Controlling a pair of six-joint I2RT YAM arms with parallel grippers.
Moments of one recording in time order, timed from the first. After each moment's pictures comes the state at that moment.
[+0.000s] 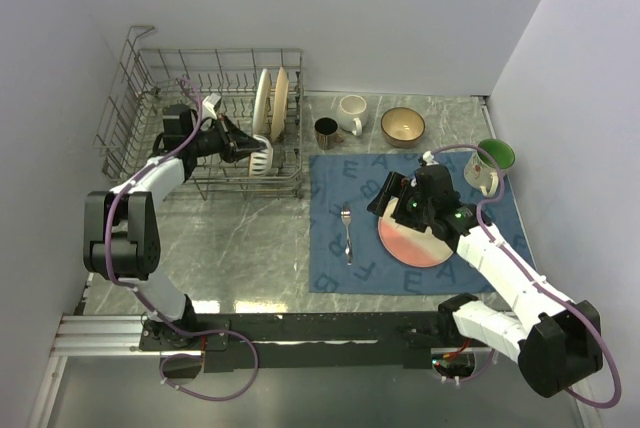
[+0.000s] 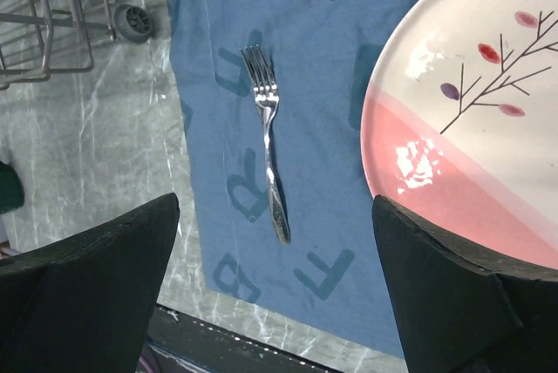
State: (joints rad) left arm -0.01 1.67 1.07 0.19 1.03 -0.94; right arm 0.37 1.01 0.72 -0.46 -0.10 0.70
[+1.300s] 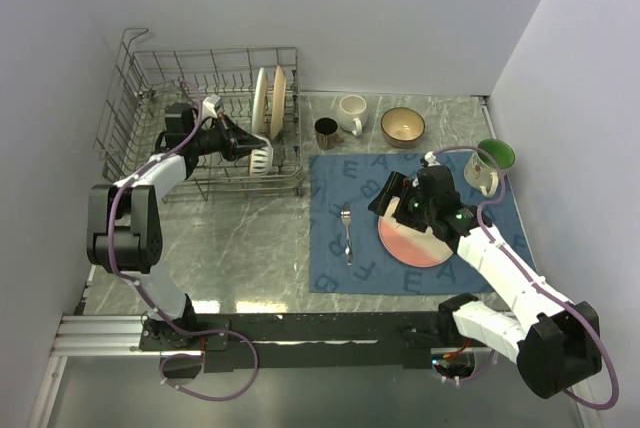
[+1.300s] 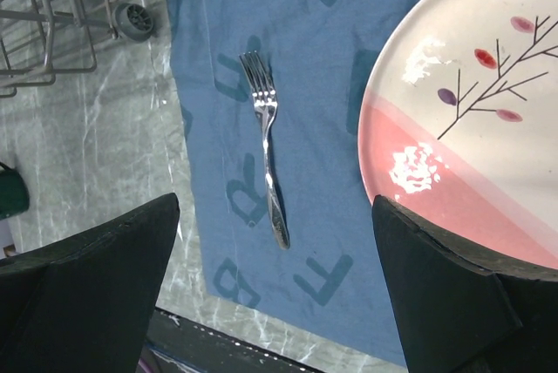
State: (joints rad) left arm -0.01 1.73 1.11 0.15 1.01 -1.01; right arm 0.35 1.01 0.69 -0.43 -0.12 0.70
